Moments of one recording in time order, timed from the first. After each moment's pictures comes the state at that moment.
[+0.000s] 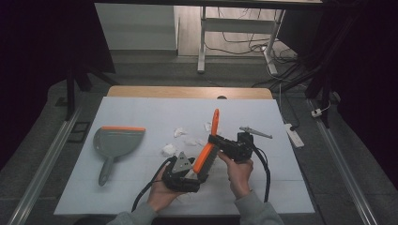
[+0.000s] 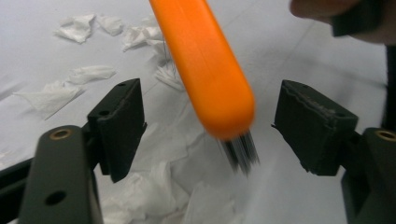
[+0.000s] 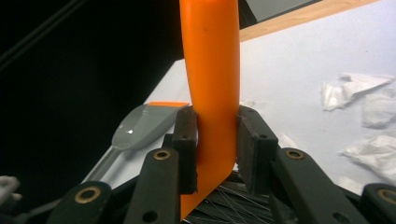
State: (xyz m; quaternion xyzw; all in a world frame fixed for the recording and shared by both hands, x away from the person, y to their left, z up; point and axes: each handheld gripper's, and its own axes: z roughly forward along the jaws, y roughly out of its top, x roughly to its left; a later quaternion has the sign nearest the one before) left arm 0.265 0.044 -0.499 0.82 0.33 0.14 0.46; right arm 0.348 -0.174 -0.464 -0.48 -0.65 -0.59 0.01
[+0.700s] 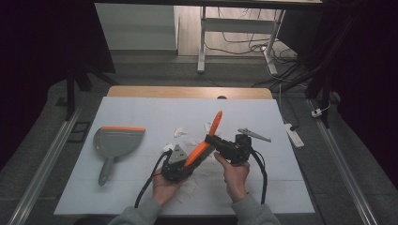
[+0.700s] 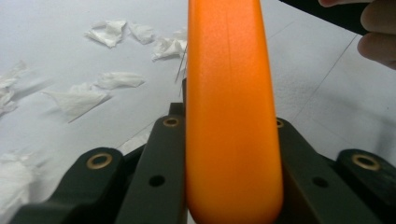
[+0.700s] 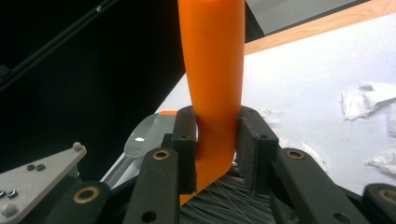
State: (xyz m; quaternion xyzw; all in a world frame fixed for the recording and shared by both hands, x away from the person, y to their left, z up) left arm 0.285 0.058 -0.504 0.79 0.36 0.13 0.48; right arm 0.338 -0.165 -0.459 -0.47 -0.64 -0.60 0.00
